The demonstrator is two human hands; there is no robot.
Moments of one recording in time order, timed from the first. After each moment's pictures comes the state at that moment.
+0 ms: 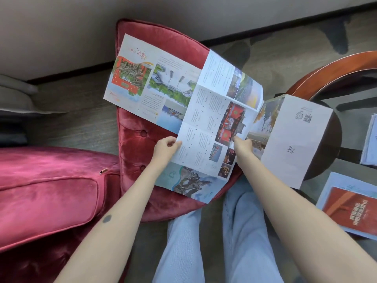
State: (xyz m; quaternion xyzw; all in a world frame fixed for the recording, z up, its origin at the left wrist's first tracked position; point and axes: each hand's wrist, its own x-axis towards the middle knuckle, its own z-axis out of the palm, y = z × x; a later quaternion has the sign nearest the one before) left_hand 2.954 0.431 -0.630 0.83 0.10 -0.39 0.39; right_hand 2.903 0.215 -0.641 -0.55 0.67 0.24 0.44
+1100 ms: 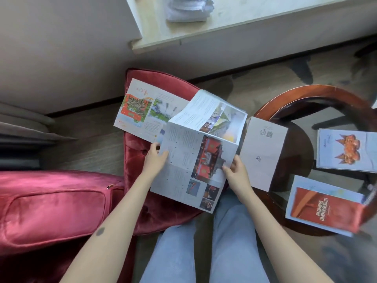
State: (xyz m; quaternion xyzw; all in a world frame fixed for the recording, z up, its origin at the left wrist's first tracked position) left_hand 2.971 0.424 -0.537 0.85 0.14 -0.37 0.34; right_hand 2.843 0.217 -0.519 -0.64 0.41 0.11 0.64
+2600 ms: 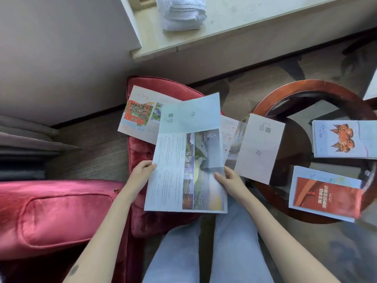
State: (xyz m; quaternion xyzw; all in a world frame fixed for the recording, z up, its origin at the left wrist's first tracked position) left_hand 2.947 0.498 -0.510 0.79 0.17 -0.41 0.41; right_hand 2.815 0.243 -0.504 -0.61 0.37 0.21 0.67
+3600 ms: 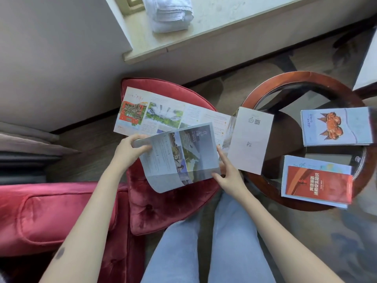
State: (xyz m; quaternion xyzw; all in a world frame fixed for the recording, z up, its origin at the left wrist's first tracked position) left_hand 2.987 0.464 -0.446 0.88 0.02 -0.33 0.35; right_hand 2.792 0.236 -0.479 -0.75 0.26 0.13 0.60
